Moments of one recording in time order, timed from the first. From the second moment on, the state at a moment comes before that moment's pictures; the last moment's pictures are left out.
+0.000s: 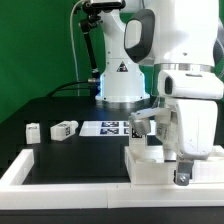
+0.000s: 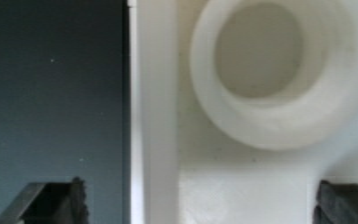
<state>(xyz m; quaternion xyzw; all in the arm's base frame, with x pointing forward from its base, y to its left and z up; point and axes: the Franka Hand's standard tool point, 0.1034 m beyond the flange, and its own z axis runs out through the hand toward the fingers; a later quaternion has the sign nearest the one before) 0.647 0.049 0.036 0.69 0.71 0.05 0.11</state>
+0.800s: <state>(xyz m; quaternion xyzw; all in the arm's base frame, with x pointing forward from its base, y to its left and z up) 0.647 0.049 0.036 0.69 0.71 0.05 0.11</state>
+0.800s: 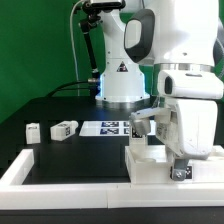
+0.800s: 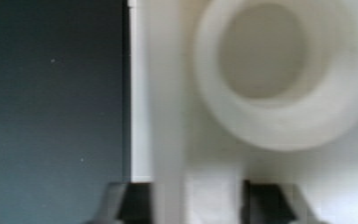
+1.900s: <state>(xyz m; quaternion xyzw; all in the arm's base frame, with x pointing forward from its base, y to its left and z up) 0.640 0.045 0.030 0.72 0.69 0.03 0.10</state>
